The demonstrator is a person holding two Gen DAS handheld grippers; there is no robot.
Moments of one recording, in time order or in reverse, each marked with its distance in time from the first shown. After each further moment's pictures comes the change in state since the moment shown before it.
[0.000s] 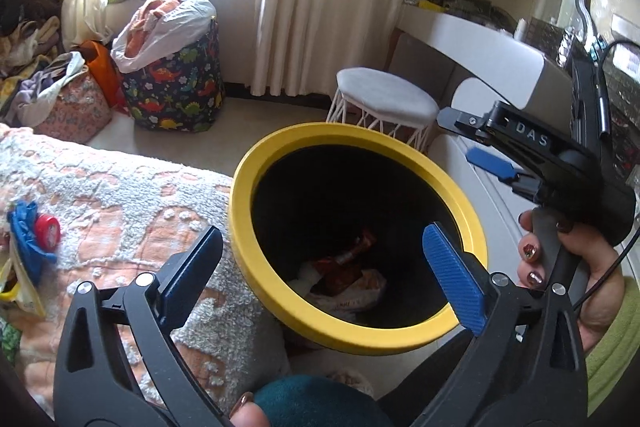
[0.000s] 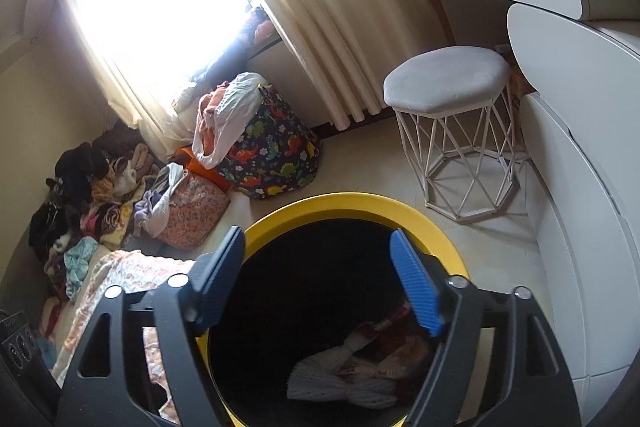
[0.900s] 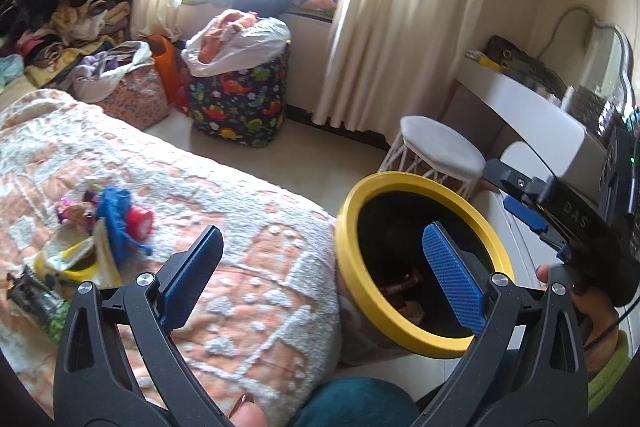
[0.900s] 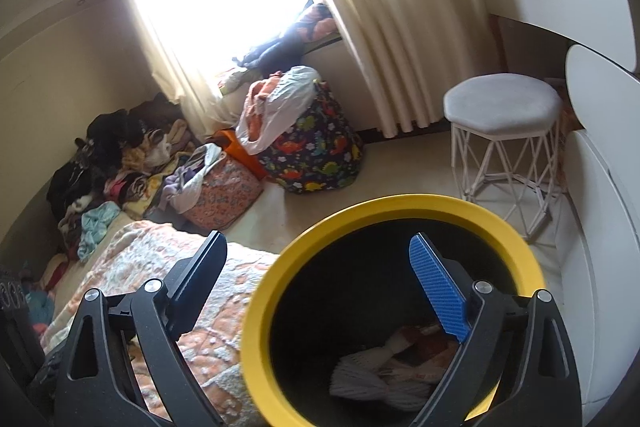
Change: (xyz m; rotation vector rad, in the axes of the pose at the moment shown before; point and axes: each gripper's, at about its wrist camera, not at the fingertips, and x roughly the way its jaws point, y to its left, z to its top) left arm -0.063 0.066 0.003 -0.183 -0.123 0.153; right arm -0.001 0.068 -0.009 -0.163 -0.001 0.116
